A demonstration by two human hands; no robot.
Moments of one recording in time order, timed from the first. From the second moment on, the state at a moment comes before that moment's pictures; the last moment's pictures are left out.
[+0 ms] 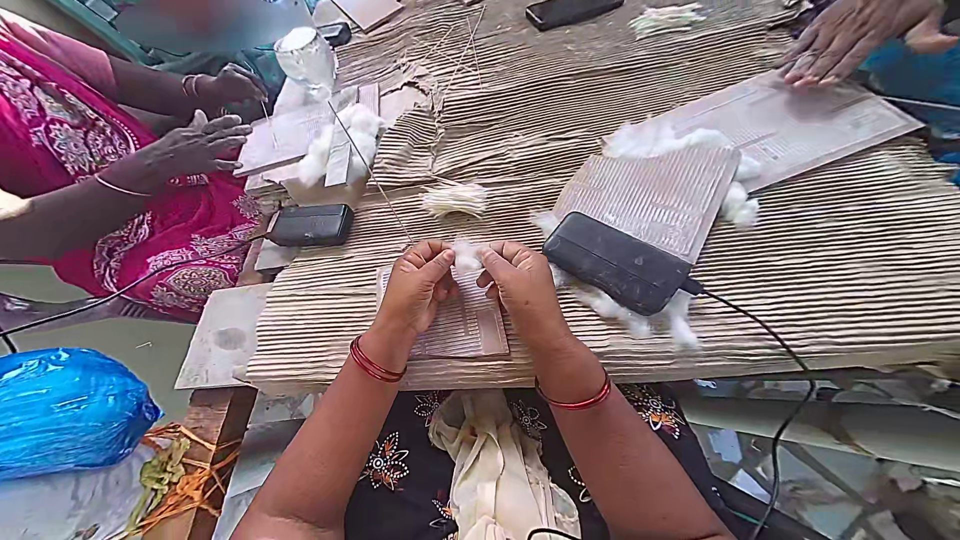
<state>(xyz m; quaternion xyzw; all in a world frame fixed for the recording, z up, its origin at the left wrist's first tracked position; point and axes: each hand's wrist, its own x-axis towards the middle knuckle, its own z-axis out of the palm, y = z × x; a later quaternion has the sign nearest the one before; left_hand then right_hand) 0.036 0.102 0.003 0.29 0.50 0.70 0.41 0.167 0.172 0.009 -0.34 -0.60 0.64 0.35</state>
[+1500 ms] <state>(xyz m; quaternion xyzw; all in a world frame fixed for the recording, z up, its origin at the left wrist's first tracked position) 0.077 0.105 0.010 0.17 0.50 0.78 0.33 0.164 0.173 0.002 -0.33 -0.61 0.60 0.40</state>
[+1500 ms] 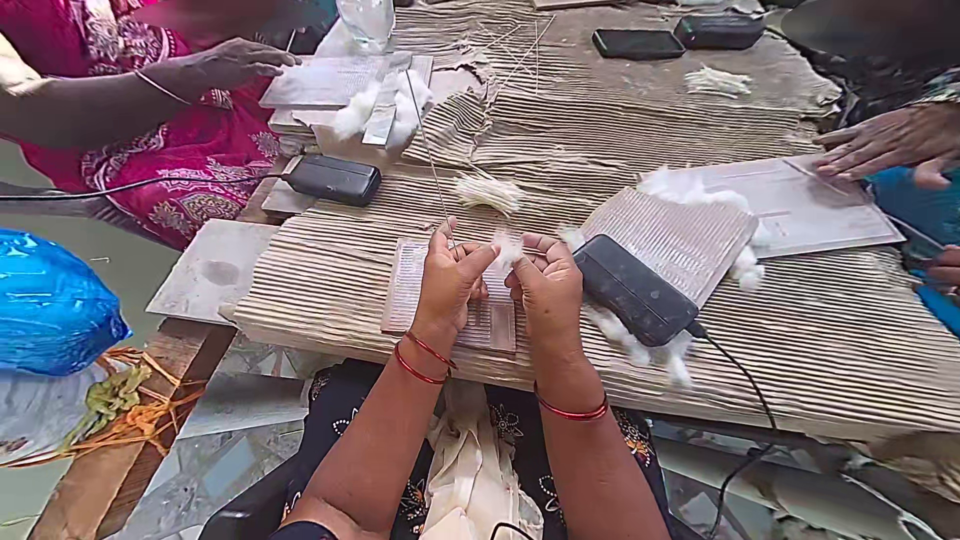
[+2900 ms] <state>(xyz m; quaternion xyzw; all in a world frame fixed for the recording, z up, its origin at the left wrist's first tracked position) 0.073 0.106 0.011 0.15 0.53 0.77 0.33 0.164 0.176 0.000 -0.32 -0.61 0.61 0.38</state>
